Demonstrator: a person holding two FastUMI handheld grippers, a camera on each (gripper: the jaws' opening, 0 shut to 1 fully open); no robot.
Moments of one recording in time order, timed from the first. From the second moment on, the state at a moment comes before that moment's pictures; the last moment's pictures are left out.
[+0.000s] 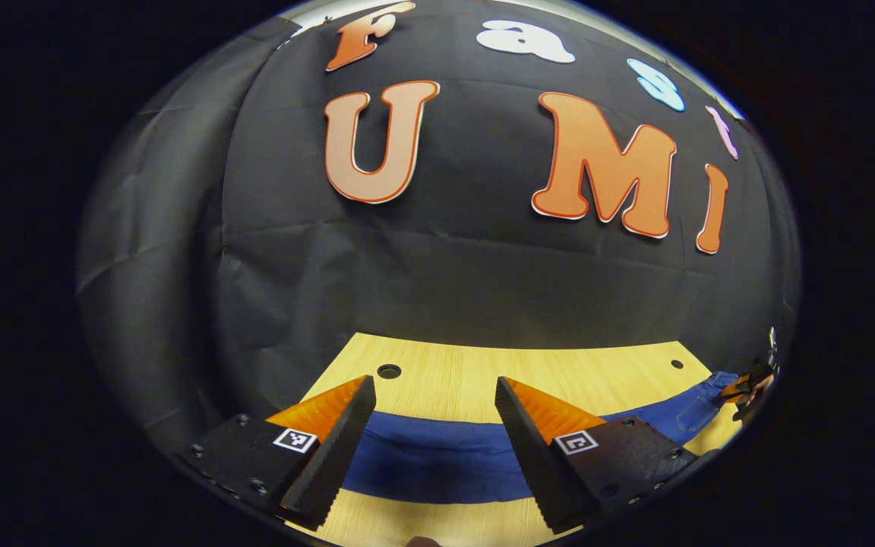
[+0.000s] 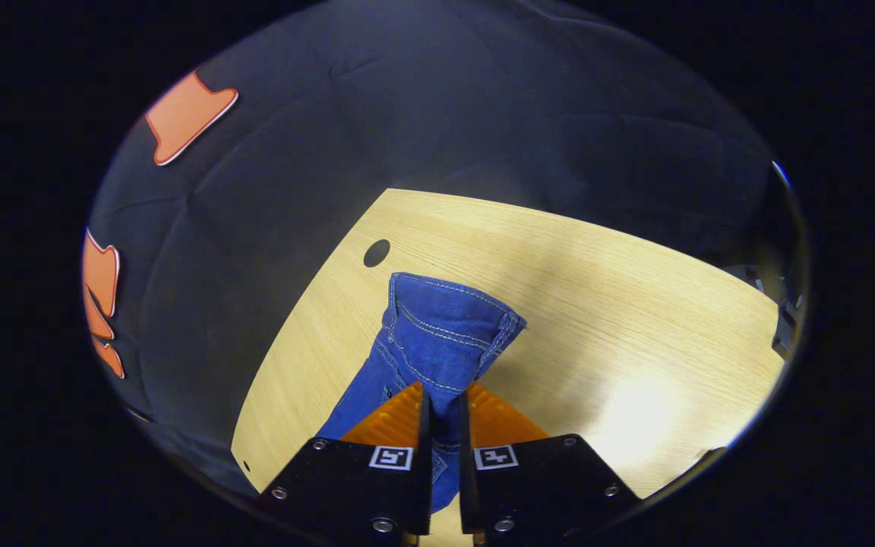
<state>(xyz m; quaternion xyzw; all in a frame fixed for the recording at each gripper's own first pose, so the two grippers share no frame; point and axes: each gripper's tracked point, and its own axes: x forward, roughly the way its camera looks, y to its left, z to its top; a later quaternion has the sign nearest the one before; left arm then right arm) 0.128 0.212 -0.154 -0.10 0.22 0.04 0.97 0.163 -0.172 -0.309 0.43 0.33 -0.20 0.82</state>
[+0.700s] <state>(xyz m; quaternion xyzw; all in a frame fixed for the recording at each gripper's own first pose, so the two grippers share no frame) 0.109 0.233 -0.164 -0.13 0.23 0.04 0.97 0.171 -0.178 -0.293 0.36 0.27 -0.09 0.89</state>
